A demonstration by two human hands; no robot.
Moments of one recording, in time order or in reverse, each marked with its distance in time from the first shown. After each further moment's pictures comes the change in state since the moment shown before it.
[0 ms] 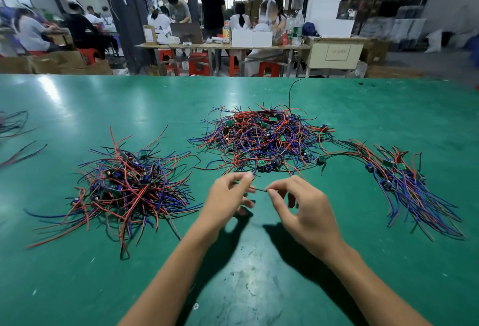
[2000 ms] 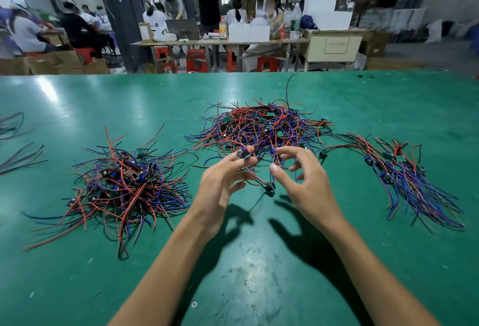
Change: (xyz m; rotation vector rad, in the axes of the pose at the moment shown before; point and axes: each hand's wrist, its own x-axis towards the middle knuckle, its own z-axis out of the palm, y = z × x) left_hand 0.001 0.009 -0.005 -0.345 -0.116 0.125; right_hand 0.029 0.011 -0.002 0.251 0.046 0.296
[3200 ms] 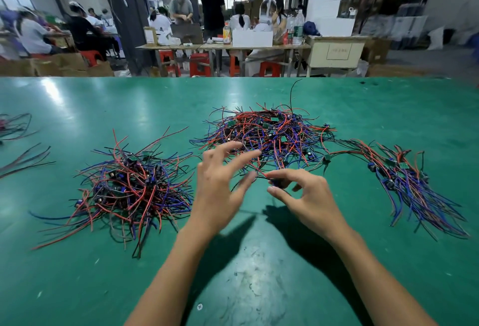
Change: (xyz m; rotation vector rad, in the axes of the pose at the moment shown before) left_hand 0.001 -0.004 -0.017 1.105 0.217 0.710; right_hand -0.004 0.004 -0.002 -0.120 -0.175 -0.132
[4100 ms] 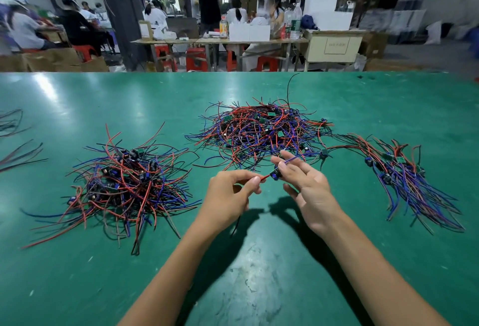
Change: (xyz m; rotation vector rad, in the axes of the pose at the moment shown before) left_hand -0.006 0.012 0.016 -0.514 -0.295 -0.463; right_hand 0.007 -0.008 0.005 0.976 0.077 0.603
